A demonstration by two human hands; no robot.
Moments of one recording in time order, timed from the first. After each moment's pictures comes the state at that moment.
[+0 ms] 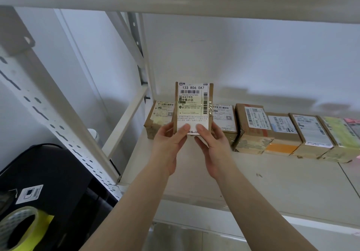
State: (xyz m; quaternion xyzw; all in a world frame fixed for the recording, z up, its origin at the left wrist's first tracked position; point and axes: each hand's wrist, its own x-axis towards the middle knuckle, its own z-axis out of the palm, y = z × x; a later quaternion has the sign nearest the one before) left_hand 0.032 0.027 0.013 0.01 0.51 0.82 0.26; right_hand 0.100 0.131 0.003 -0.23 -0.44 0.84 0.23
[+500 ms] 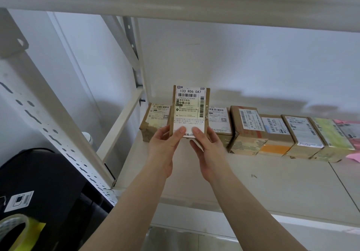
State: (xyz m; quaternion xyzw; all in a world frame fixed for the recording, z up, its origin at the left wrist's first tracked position) left_hand 0.031 0.029 0.011 -0.01 0.52 0.82 0.26; right_hand 0.102 0.124 0.005 -0.25 -0.42 0.84 0.23
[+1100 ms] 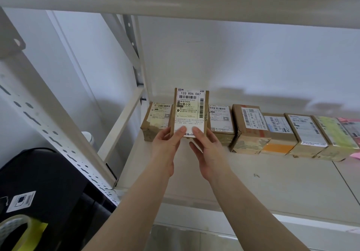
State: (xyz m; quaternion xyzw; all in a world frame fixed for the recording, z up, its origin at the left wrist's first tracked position) left_hand 0.024 0.033 0.001 -0.04 0.54 0.80 0.27; right_hand 0.092 0.125 -0.004 -0.30 -0.39 0.85 0.20
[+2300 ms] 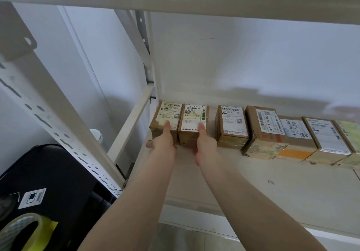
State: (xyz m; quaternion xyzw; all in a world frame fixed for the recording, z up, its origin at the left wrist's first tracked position) left_hand -0.039 0.047 -0.022 -0.35 0.56 0.73 0.20; right_hand 0.015 0.124 -0.030 -0.52 -0.42 0.73 0.14
